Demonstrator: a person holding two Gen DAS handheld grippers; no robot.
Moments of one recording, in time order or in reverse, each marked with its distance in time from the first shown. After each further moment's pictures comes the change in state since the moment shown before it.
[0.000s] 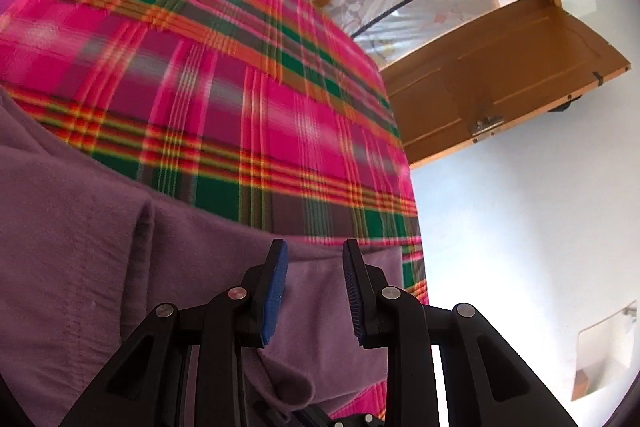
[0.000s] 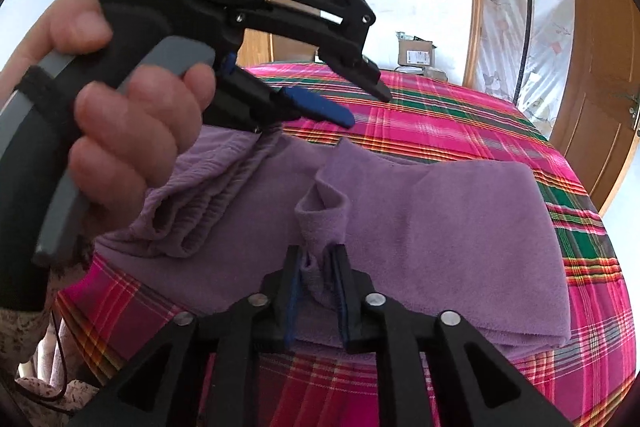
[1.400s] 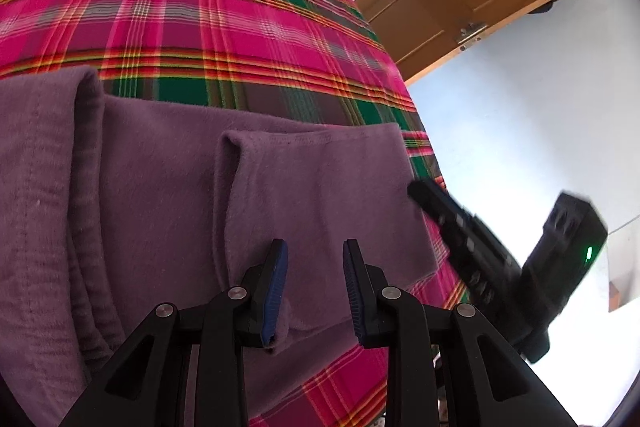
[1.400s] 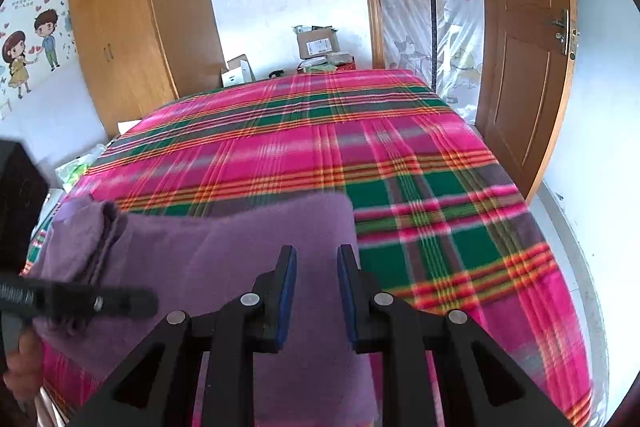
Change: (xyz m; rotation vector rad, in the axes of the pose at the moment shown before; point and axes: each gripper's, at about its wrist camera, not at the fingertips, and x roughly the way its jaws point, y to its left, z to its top) left arm 0.021 -0.006 -0.063 0.223 0.225 0.019; right arm -0.001 -0.145 0.042 0.297 0.039 -0.194
